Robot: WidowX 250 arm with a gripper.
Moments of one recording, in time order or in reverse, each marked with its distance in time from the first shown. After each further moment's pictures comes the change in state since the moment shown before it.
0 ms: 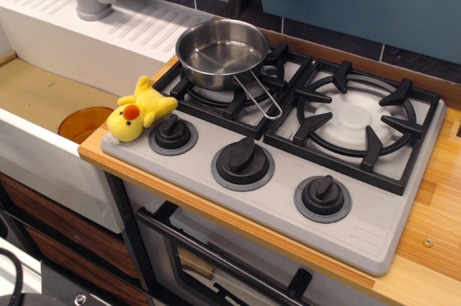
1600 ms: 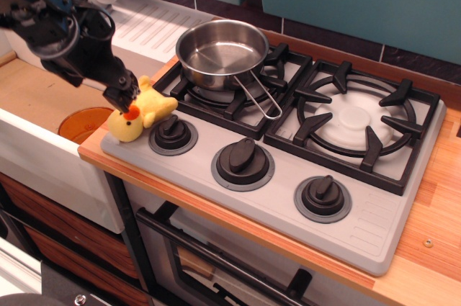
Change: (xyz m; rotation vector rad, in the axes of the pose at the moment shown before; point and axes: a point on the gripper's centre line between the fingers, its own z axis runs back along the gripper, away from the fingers) arm -0.146 0.006 -0.006 0.144 -0.263 0.149
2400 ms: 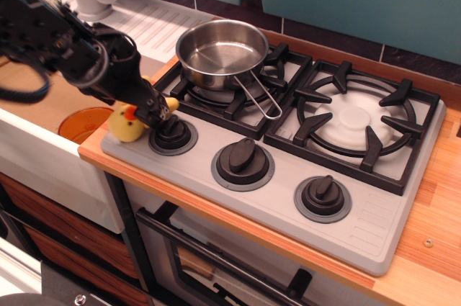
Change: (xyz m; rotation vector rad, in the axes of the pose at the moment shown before) arm 0.000 -0.018 -0.038 -0.065 -0.050 -0.011
